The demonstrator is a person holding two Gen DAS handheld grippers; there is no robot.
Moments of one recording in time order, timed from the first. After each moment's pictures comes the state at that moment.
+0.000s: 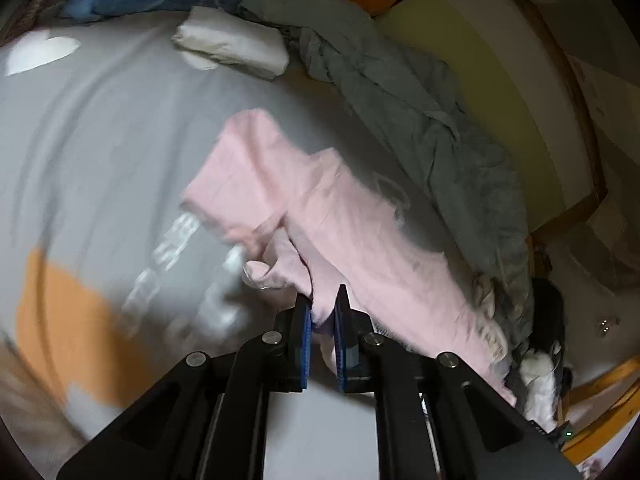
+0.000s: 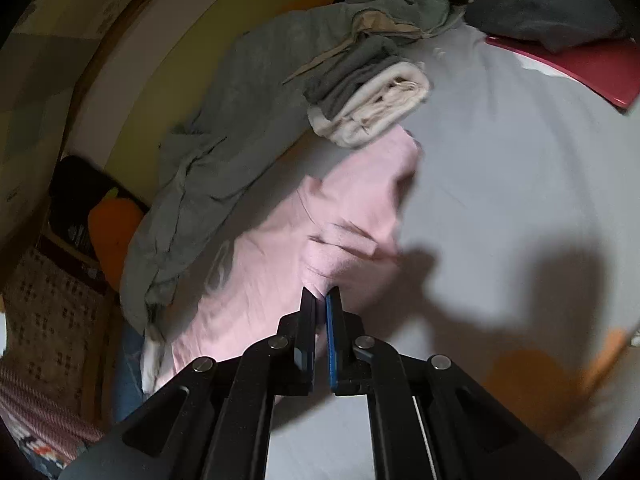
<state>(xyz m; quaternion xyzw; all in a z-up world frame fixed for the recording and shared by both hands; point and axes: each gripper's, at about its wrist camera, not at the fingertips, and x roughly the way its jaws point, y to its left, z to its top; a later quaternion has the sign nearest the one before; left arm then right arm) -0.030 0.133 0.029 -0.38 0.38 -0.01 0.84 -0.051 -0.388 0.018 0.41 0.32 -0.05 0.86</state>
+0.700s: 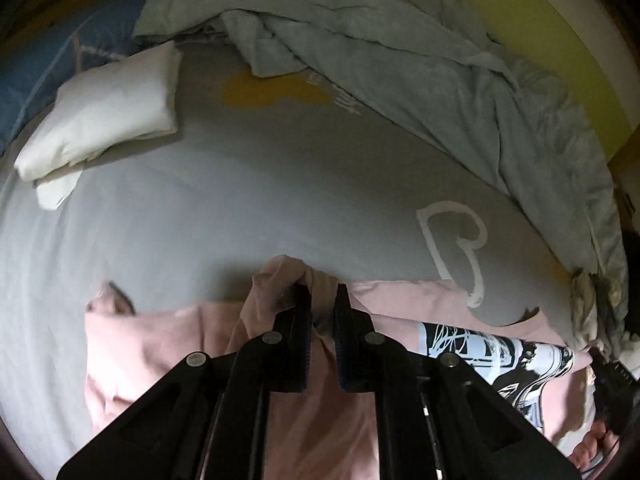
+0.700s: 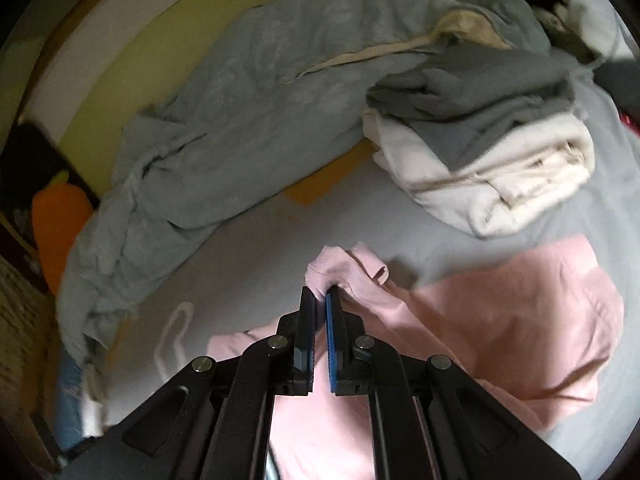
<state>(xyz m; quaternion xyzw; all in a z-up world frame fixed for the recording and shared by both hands) 0.202 0.098 0.001 -0.20 0.47 0.03 0.86 0.182 -0.365 0.007 0.31 0.34 -0.11 0.88</state>
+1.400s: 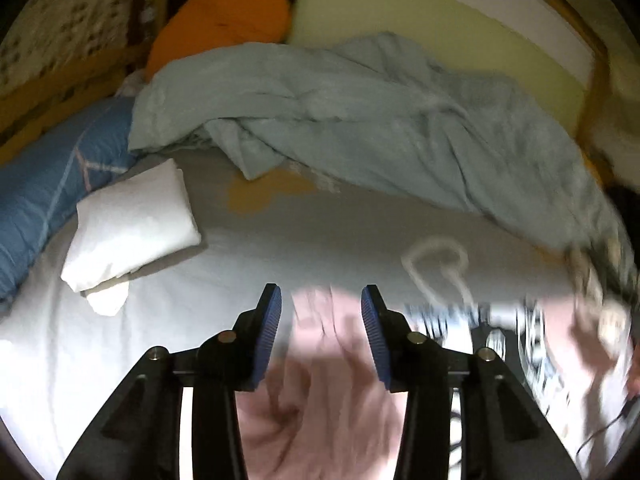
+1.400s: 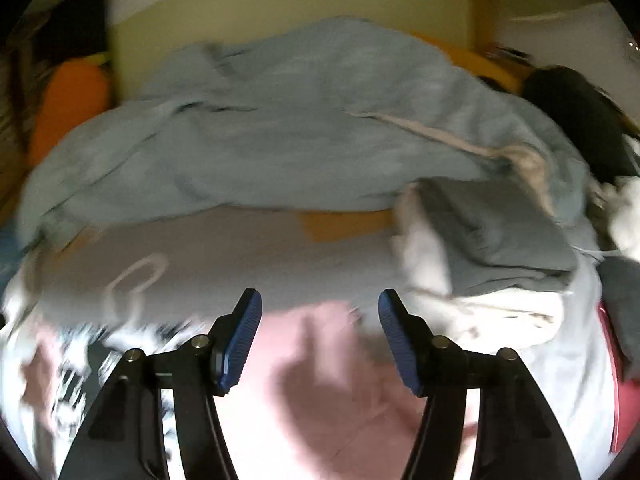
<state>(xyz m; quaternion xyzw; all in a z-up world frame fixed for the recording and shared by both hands) 0.157 0.101 0.063 -0.06 0.38 0.00 0.92 0.191 -0.328 0.064 0.04 0.37 -0.05 0.93</state>
